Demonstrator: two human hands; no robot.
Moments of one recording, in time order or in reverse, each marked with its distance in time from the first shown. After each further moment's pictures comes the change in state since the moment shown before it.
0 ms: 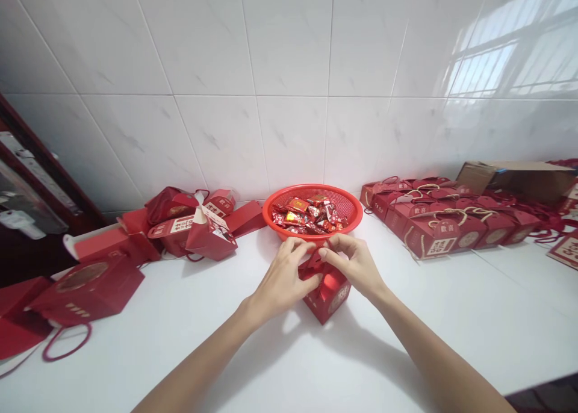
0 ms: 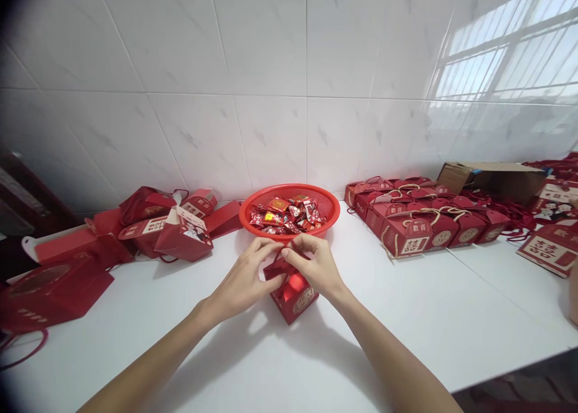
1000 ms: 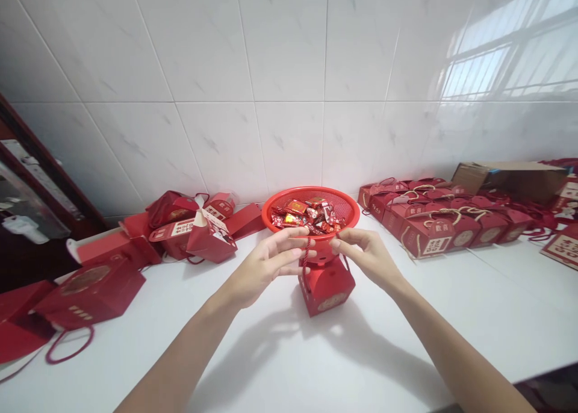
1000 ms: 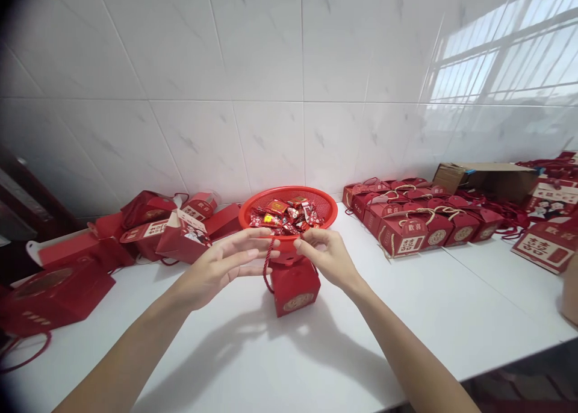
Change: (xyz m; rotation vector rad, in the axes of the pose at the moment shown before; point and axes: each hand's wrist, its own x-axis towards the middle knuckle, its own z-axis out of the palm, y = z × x) left_hand -0.003 0.020 -0.048 -0.892 -0.179 -0.219; right_hand 0.000 -0.019 -0.029 -0.157 -0.016 -0.042
